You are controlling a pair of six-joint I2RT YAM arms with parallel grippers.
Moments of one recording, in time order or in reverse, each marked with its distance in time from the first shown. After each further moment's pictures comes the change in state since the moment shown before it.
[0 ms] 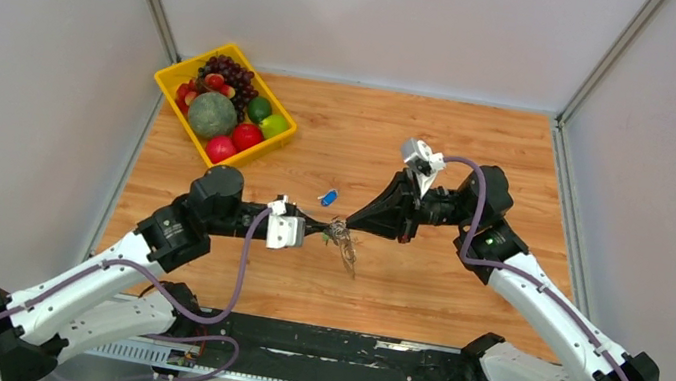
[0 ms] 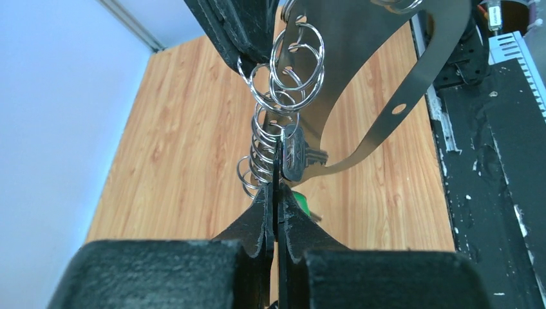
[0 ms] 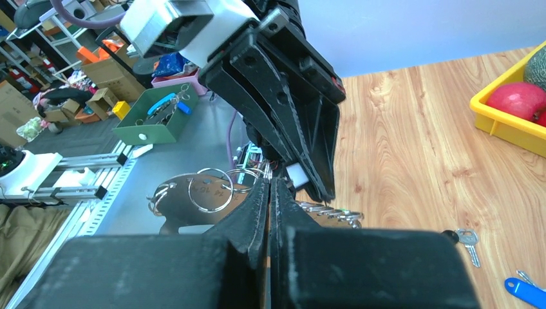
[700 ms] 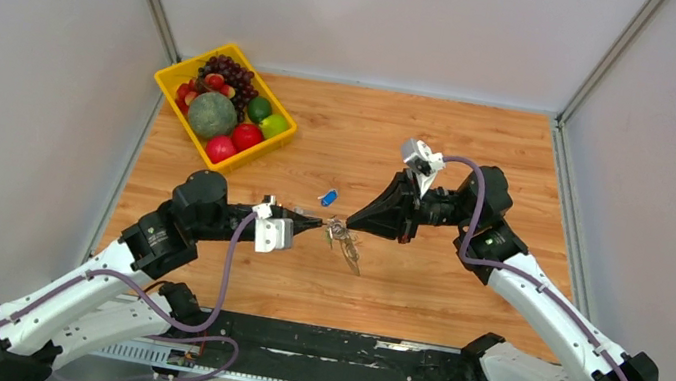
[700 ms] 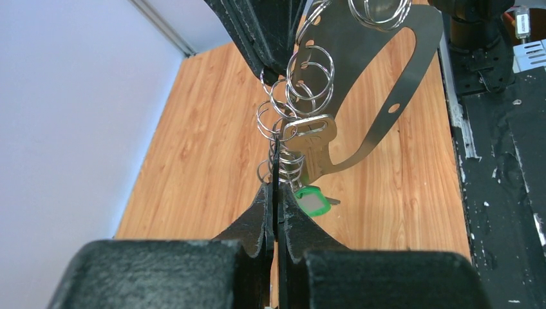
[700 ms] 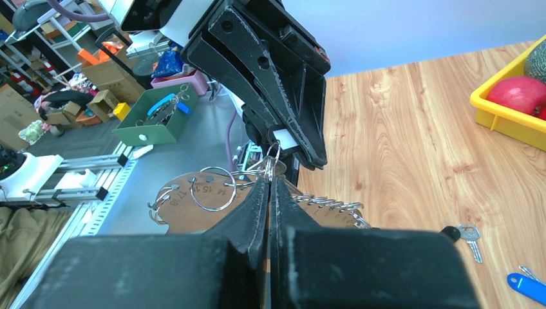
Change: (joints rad) left arm -0.002 -0.103 0.000 -0.023 -0.077 -0.001; right arm -0.014 -0.001 -0.009 -0.001 0.000 0.008
